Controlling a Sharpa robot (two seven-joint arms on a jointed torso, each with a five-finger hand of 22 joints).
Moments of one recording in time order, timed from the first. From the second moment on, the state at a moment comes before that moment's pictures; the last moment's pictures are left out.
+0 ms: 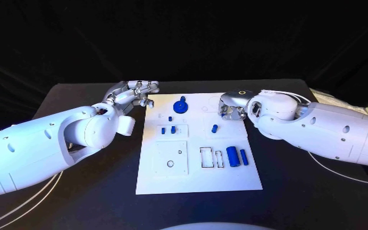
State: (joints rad) left arm 1.18 -0.86 -0.02 1.54 0.02 -0.29 0.31; left_hand 1.34 -0.13 0.45 0.03 0.10 1.07 0.17 0.12 0.07 1.18 0.09 0.17 0.09 1.25 0.01 1.07 0.61 0.16 1.23 0.11 0.52 0.99; right arm 1.18 -0.83 -0.03 1.47 -1.75 -0.07 -0.20; right_hand 1.61 -0.02 0.20 0.14 0.12 1.16 0.12 0.08 0.07 1.16 0.07 0.13 0.06 1.47 -0.03 1.19 1.08 0.11 1.24 0.08 1.23 1.00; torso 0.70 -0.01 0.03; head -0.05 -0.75
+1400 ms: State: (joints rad) left arm 1.17 -0.86 -0.02 1.53 0.02 -0.29 0.30; left_hand 1.36 -0.12 0.44 0.02 0.10 1.07 0.17 0.13 0.07 1.17 0.09 0.18 0.09 1.25 0.01 1.07 0.60 0.16 1.23 0.11 0.51 0.98; right arm 1.19 -0.89 -0.02 1.72 -1.60 -0.21 -0.19; right_hand 1.50 -0.07 0.46 0.03 0.07 1.19 0.13 0.08 0.09 1.19 0.11 0.10 0.07 1.47 -0.03 1.20 1.08 0.11 1.26 0.09 1.27 1.06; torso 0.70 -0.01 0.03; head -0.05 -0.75
